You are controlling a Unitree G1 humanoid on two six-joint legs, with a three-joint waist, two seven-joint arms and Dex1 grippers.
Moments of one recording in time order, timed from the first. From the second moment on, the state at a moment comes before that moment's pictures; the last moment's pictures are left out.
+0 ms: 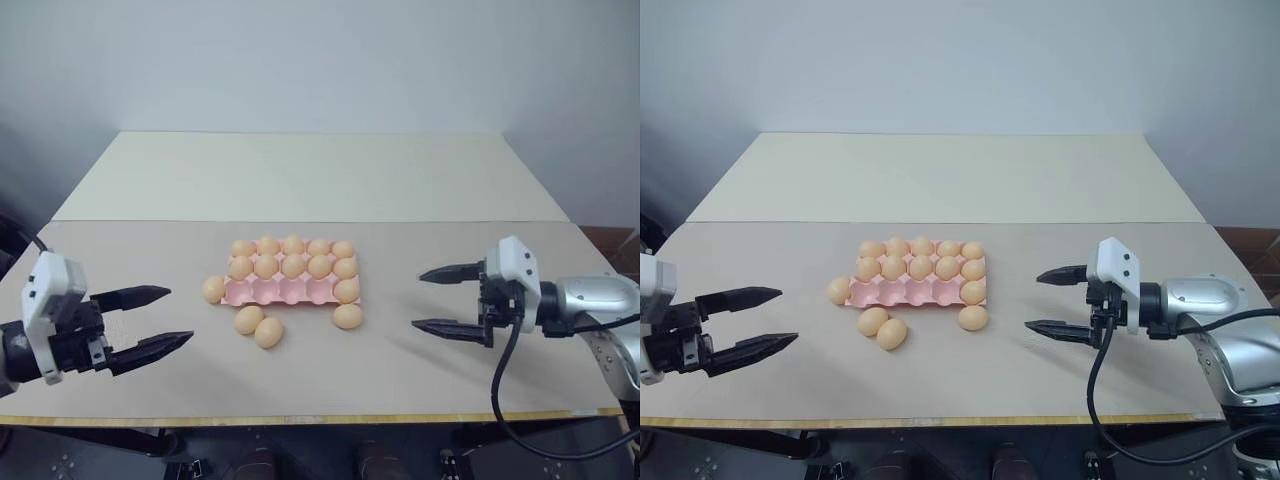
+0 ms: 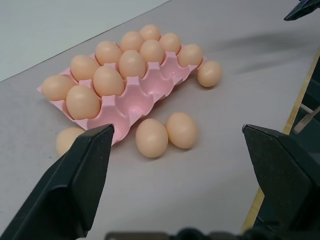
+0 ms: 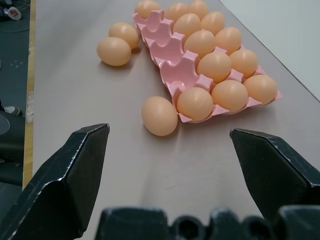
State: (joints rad) left arm 0.24 0.99 0.75 -0.52 -0.87 0.75 -1.08; right arm -0.27 -0.92 -0.11 -0.29 0.55 0.44 1.18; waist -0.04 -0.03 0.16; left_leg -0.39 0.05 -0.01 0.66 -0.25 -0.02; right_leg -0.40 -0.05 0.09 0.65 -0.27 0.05
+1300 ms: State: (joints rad) left arm 0.01 1.05 0.42 -0.42 -0.82 0.66 -1.24; right arm -0.42 -0.72 0.29 -0.28 0.09 0.27 1.03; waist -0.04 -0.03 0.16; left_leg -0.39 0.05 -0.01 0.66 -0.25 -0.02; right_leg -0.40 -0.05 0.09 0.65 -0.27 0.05
